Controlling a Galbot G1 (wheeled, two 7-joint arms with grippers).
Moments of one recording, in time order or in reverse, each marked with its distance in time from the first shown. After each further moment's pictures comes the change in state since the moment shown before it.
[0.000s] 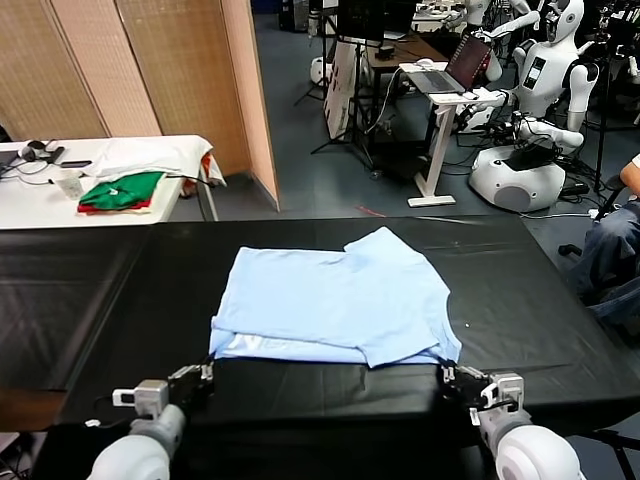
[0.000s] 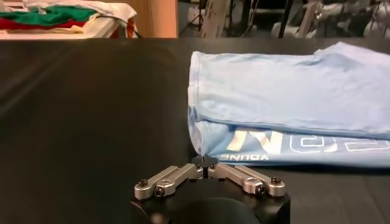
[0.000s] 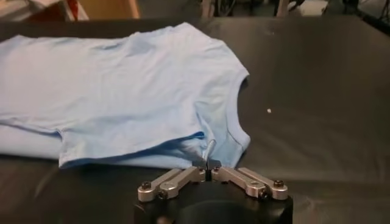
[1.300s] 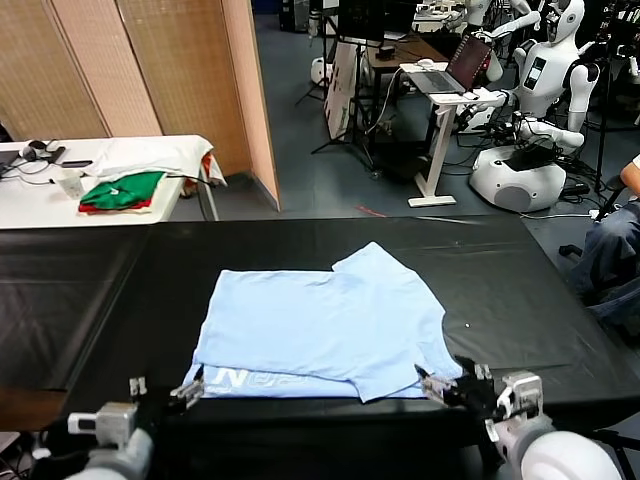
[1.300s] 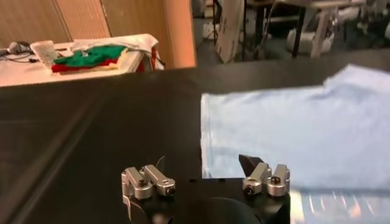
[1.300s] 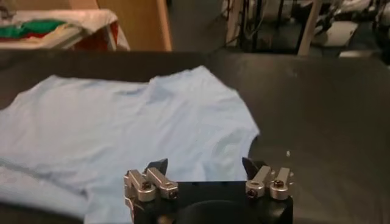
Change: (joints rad) left arm -0.110 0.036 -0.120 -0.038 -0.172 0.035 -0.028; right arm 0.524 -0.004 -0.164 -0.255 0.109 0.000 -0.008
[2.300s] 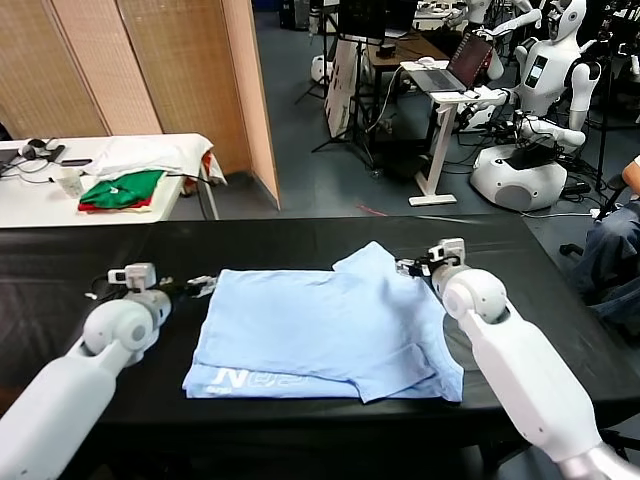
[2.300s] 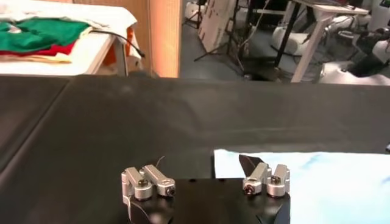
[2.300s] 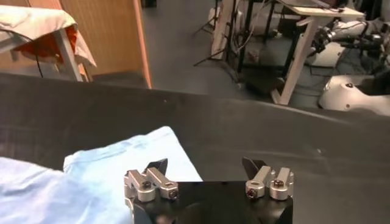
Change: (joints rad) left arm -0.793 0.008 0.413 0.674 -0.163 0.139 0.184; right arm 0.524 0.133 -0.327 -0.597 -0.082 0.000 -0.054
